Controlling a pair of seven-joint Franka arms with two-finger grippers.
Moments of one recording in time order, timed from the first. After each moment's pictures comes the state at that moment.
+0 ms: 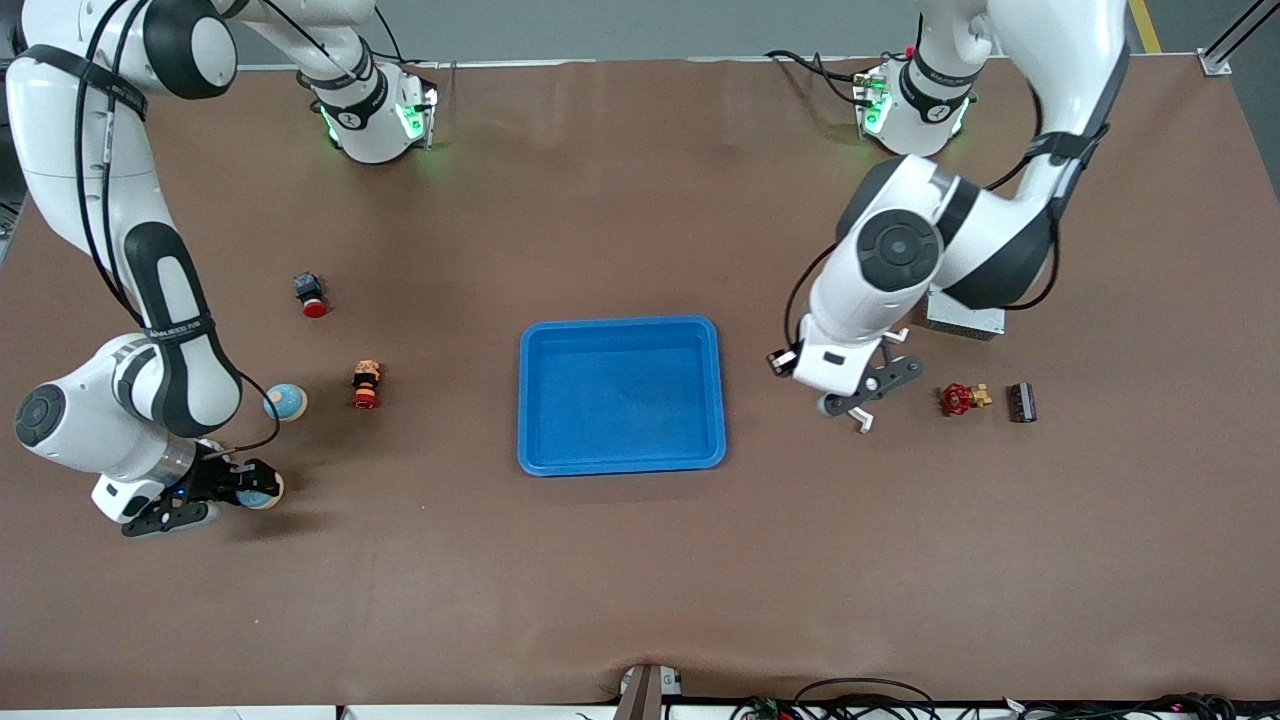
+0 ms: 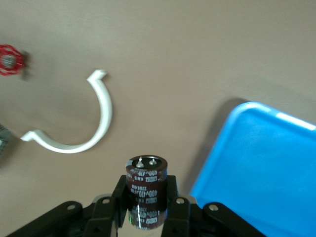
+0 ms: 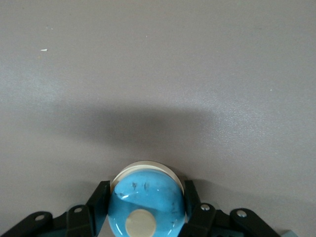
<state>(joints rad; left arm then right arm) -0.06 0.35 -0.46 -1.74 0.13 1.98 -0.96 -0.12 0.78 -0.07 -1.59 0.31 2.45 -0.59</state>
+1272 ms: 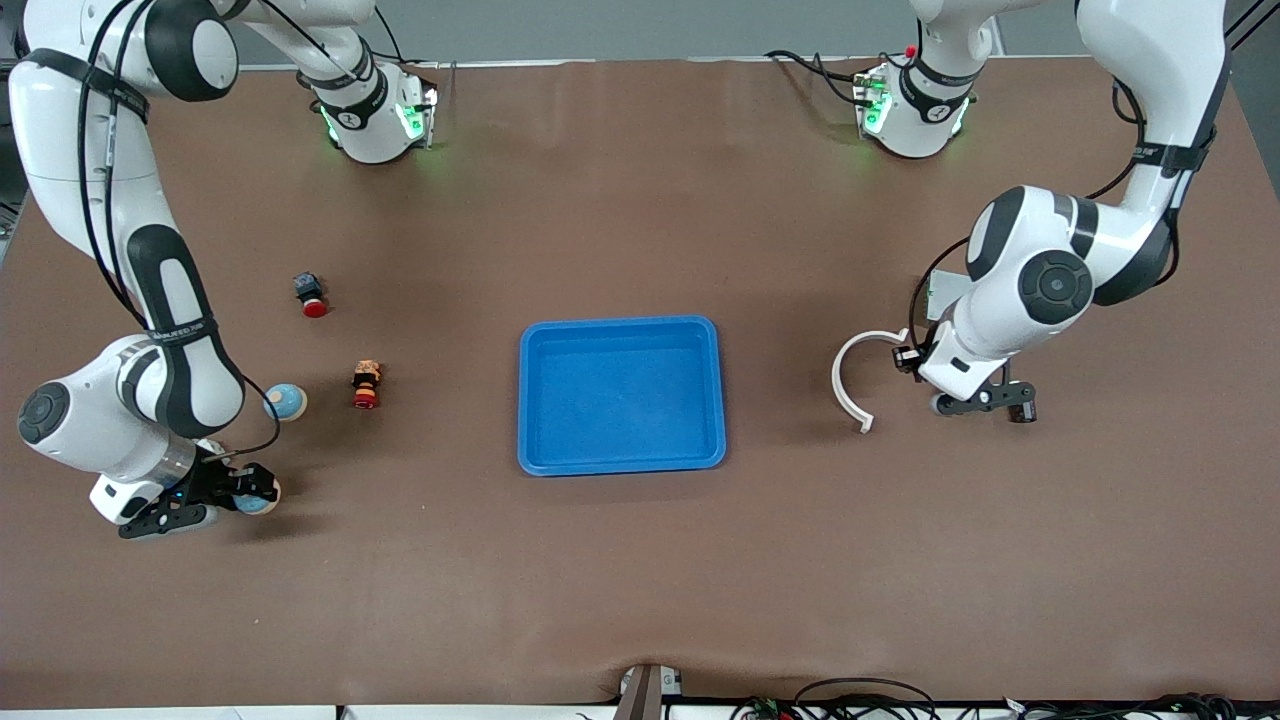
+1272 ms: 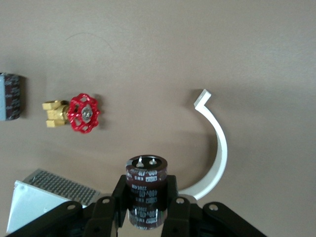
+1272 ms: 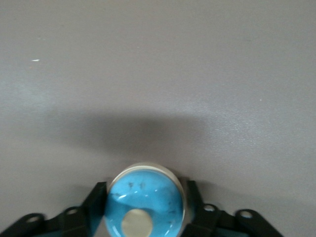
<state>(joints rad) 0.24 0.30 -0.48 -2.08 0.18 2.23 -0.47 -0.12 0.80 -0.07 -1.59 0.31 2.52 -0.59</state>
